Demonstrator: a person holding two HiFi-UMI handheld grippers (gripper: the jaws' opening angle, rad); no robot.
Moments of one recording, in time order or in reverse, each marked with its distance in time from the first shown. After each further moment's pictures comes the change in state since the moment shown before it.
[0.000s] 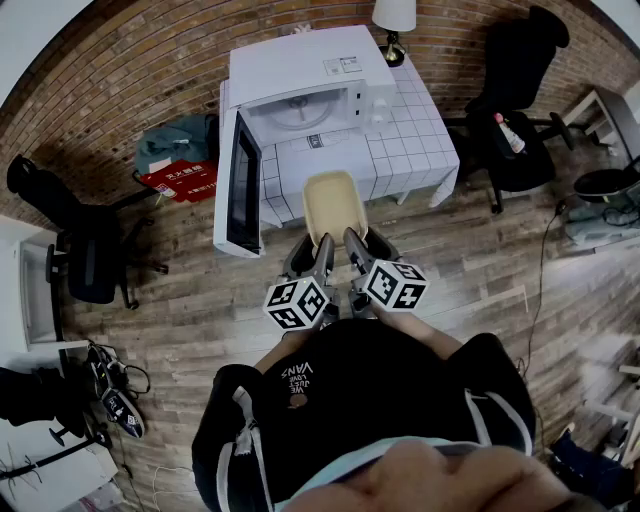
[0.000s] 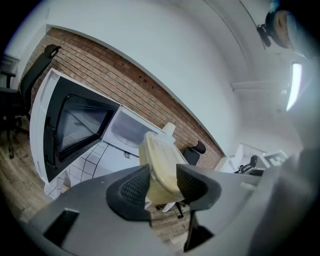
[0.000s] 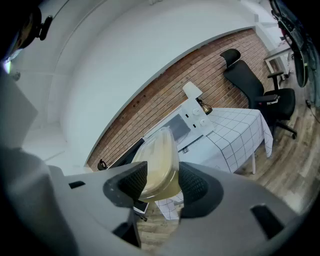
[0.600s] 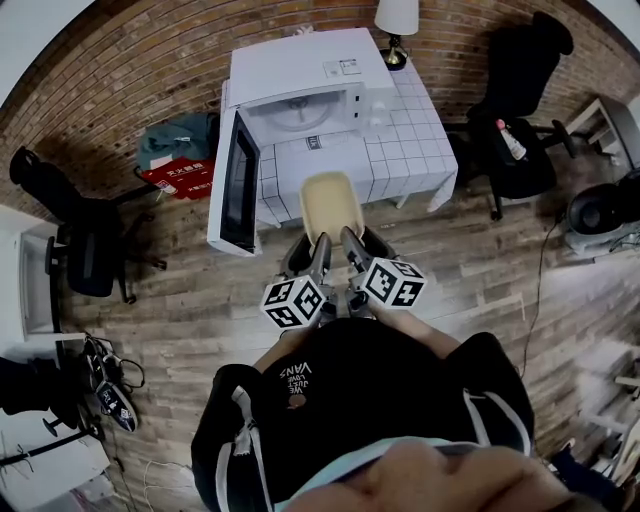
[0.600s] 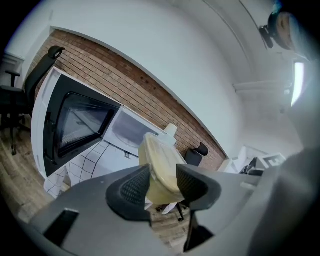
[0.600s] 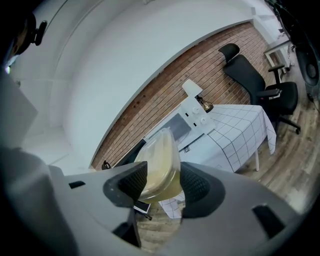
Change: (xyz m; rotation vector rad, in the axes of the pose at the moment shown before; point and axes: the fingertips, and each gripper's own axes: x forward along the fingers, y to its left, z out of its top) left arm 0.006 -0.008 -0.005 -0.016 -0.022 0.030; right arm -0.001 -0.010 0.006 0.036 0.019 0.042
